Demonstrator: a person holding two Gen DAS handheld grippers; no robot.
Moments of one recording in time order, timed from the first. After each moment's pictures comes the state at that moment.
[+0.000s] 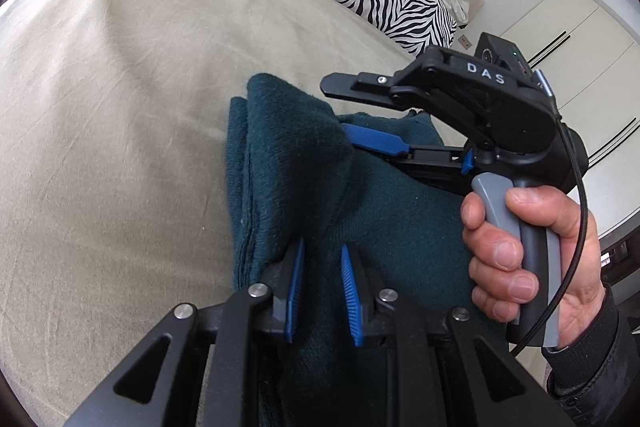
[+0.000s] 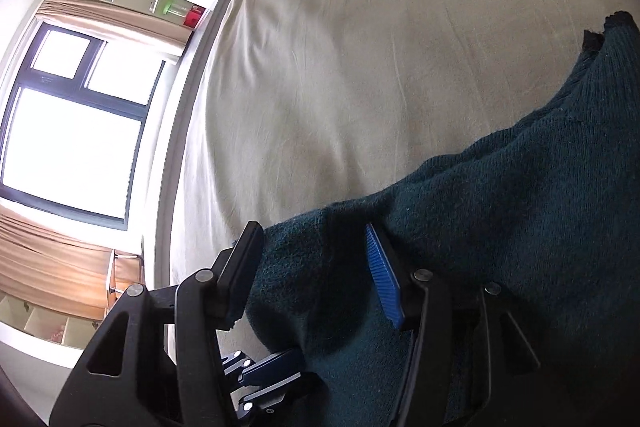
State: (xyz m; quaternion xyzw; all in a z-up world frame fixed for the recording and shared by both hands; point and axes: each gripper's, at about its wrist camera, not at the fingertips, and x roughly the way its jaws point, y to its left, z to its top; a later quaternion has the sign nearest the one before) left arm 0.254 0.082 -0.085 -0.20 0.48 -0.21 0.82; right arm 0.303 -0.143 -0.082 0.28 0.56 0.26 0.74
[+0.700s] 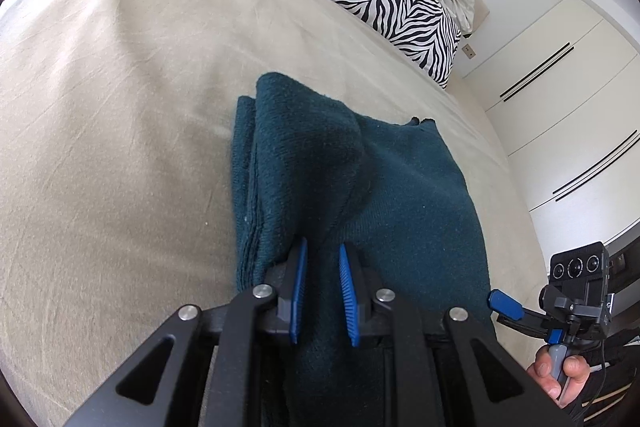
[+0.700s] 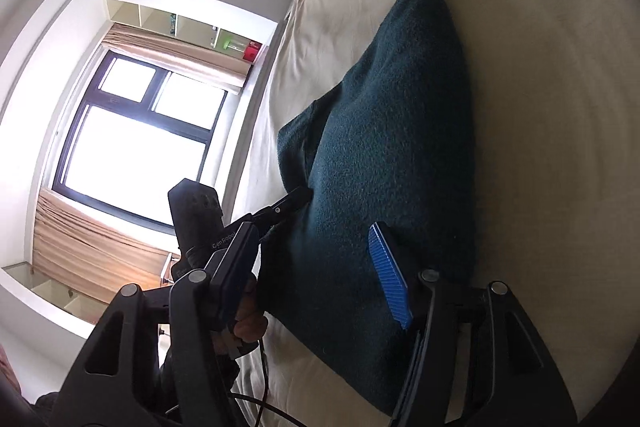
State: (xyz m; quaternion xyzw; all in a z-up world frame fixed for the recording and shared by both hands) left arm 0.249 0.086 -0.084 -0.22 0.48 -0.20 0.83; right arm 0.100 -0.300 -0.067 0.37 0.46 0.32 0.74
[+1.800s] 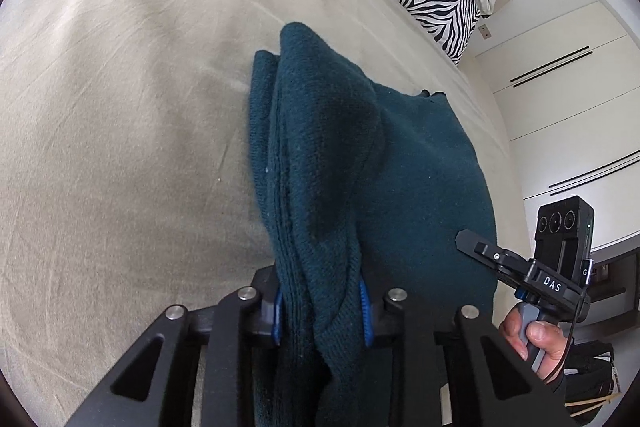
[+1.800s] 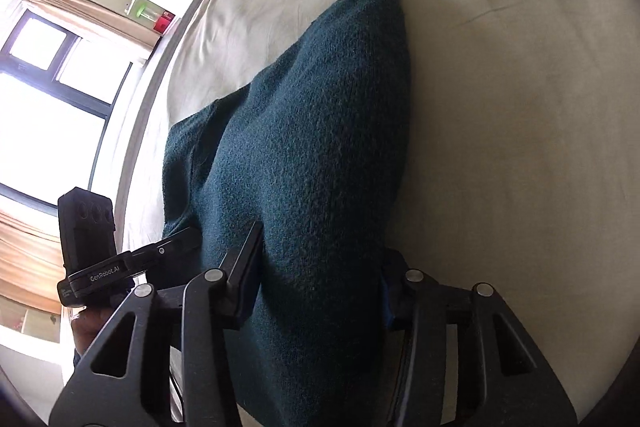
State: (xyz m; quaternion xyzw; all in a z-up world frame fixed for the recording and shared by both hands) left arm 0.252 0.090 -0.085 -0.24 0.56 -0.20 0.77; right arm 0.162 -0.256 -0.076 0.23 0.54 0.20 0.78
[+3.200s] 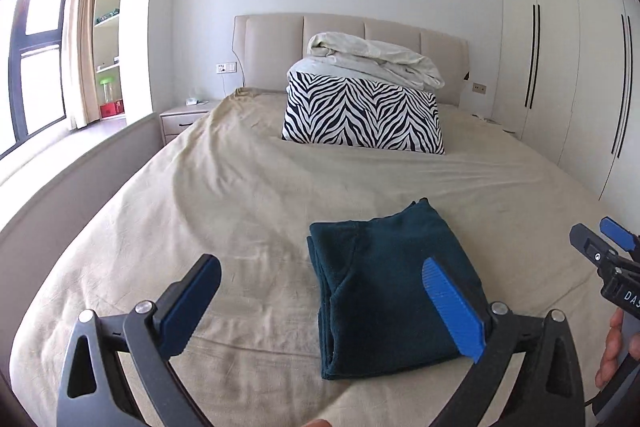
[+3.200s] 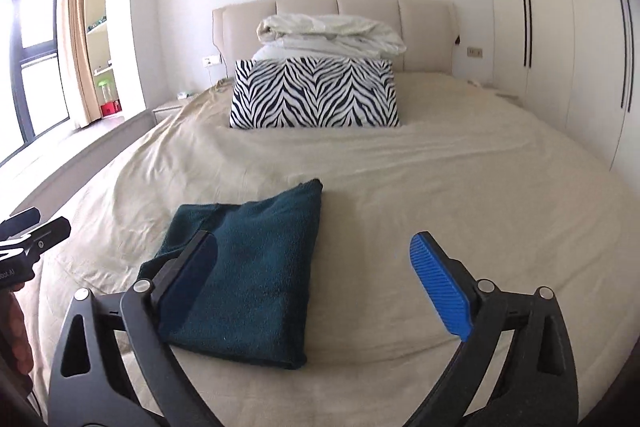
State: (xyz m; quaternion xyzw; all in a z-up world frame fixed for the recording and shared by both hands) left arm 0.084 -0.021 0.084 0.00 0.25 -0.05 0.97; right arm -0.062 -0.346 0.101 0.02 0.22 -0.02 0.98
